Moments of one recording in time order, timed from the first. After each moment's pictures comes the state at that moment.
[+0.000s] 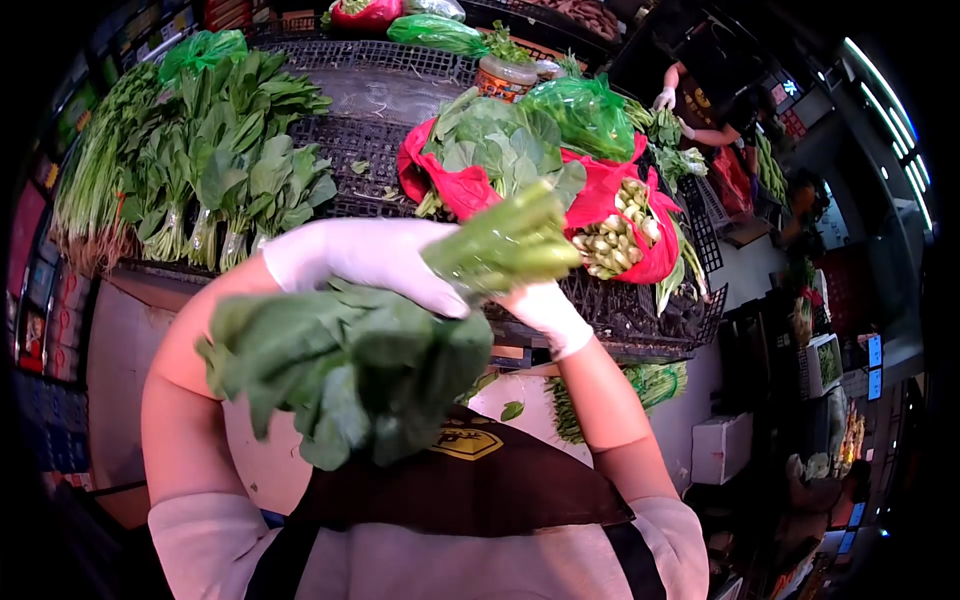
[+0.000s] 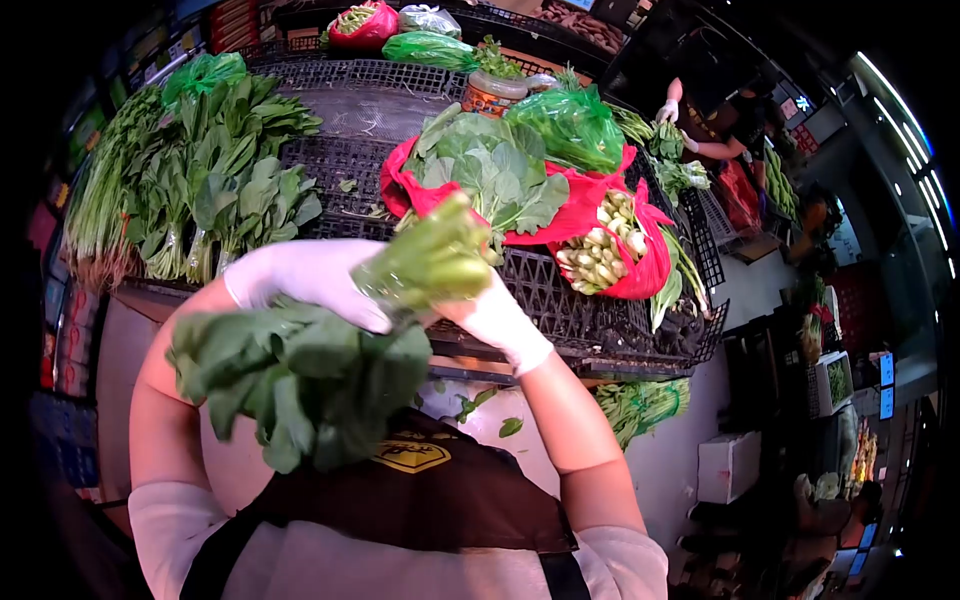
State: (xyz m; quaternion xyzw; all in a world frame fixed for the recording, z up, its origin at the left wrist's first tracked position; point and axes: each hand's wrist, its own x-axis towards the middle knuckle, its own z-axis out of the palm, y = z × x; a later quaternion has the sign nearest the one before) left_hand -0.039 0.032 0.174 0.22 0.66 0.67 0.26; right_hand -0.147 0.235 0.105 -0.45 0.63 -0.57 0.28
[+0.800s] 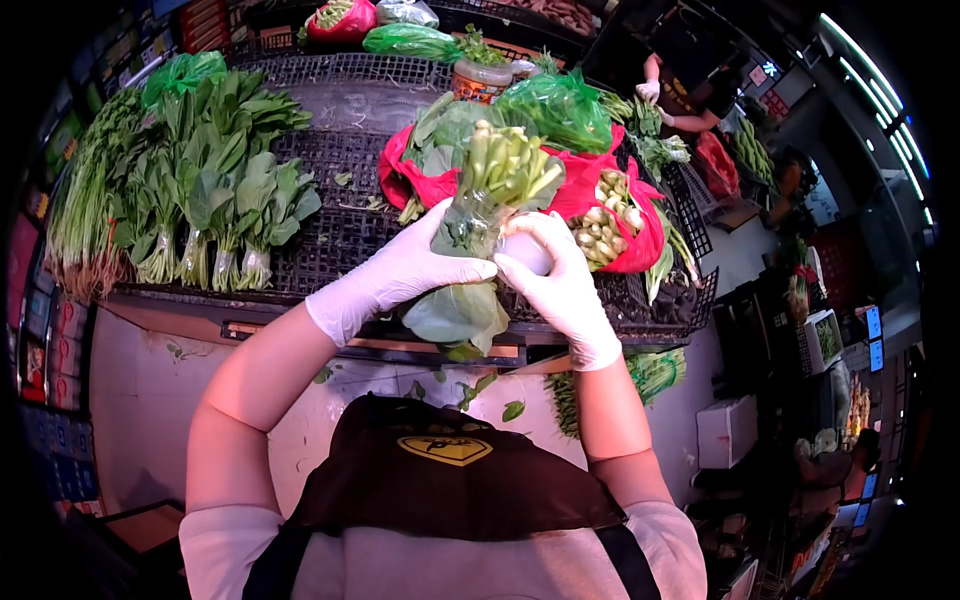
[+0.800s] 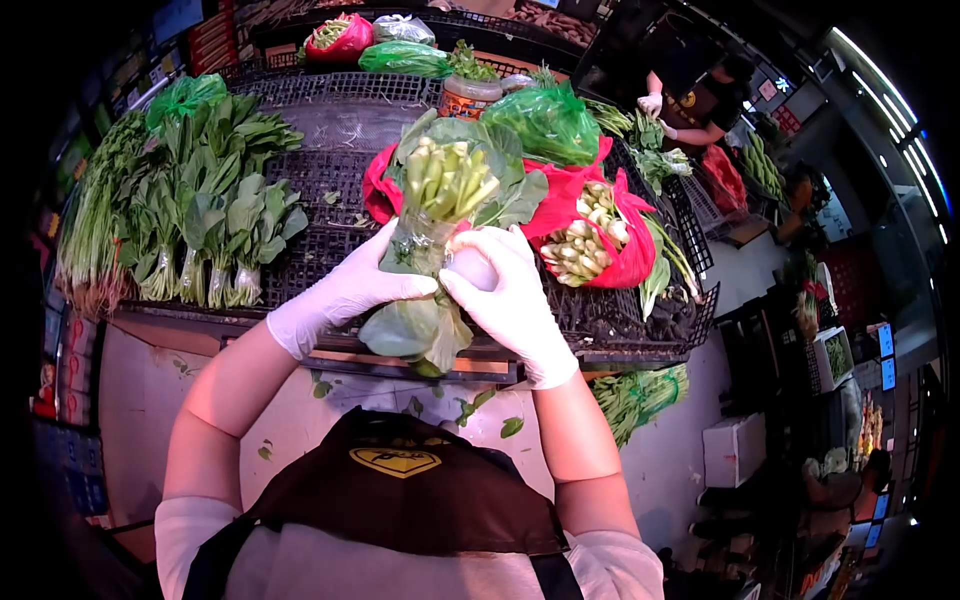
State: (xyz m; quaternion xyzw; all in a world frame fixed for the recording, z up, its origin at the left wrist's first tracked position) left_hand -0.052 0.078 0.134 0.04 0.66 0.75 -0.03; right_hand -0.141 0.261 0.154 -0.46 0.77 -0.44 -0.02
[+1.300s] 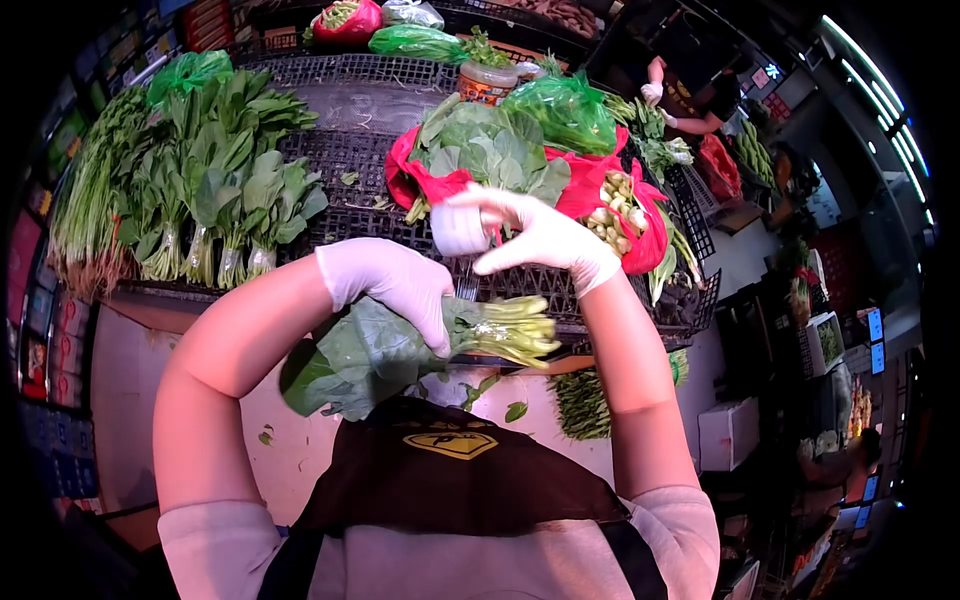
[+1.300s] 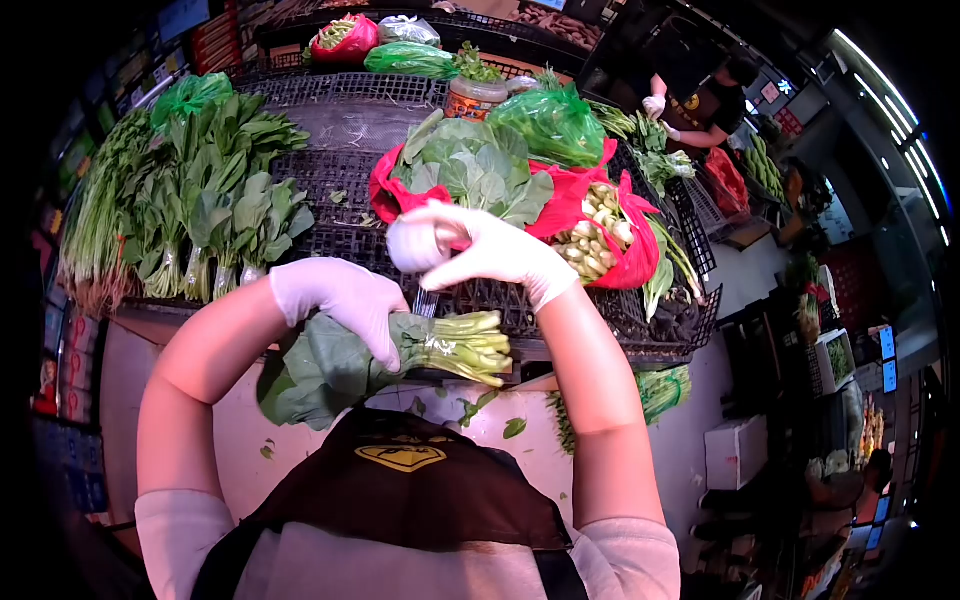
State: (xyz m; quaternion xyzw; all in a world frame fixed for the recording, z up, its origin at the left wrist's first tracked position) left_hand -0.056 0.058 0.173 0.14 0.87 0.26 0.40; right_hand -0.176 0.218 0.183 -0.48 0.63 -0.44 0.42
